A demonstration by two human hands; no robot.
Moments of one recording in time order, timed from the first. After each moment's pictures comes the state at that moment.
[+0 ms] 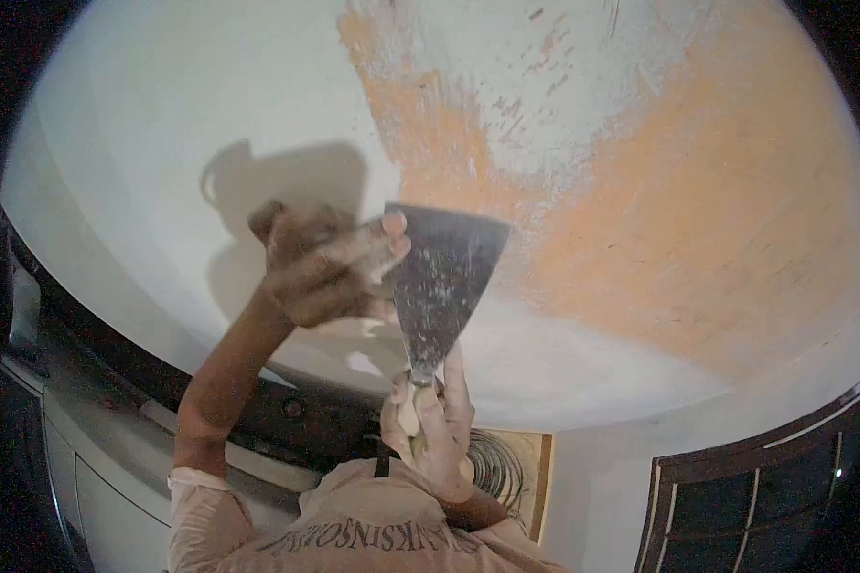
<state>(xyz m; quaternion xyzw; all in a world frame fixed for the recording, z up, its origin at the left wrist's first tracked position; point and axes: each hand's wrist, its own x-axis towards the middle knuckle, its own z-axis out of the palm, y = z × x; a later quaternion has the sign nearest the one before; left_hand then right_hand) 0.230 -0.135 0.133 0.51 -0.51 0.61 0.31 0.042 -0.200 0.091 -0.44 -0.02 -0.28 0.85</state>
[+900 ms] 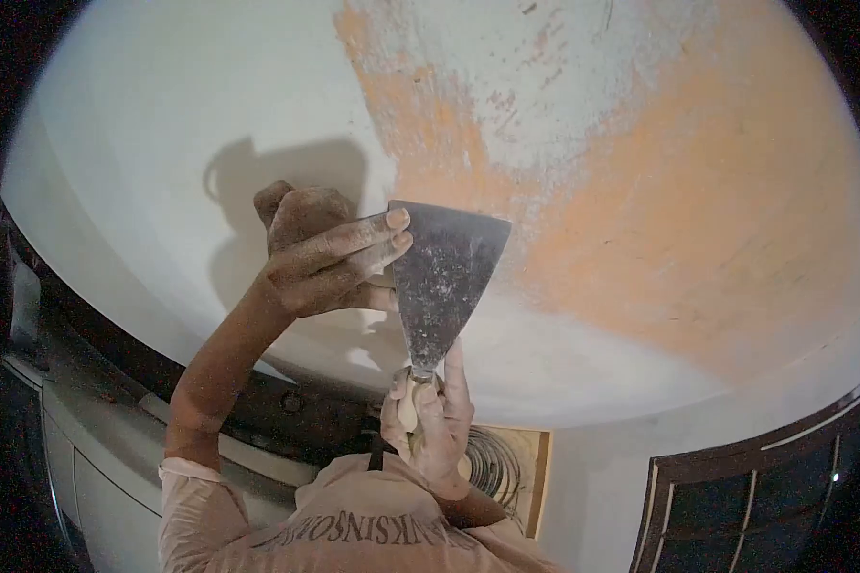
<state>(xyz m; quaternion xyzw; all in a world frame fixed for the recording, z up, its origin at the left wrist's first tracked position) 0.231 -0.134 0.142 0.52 -0.53 0.57 0.35 0.043 -0.198 0.095 -0.43 -0.03 -0.30 0.85</state>
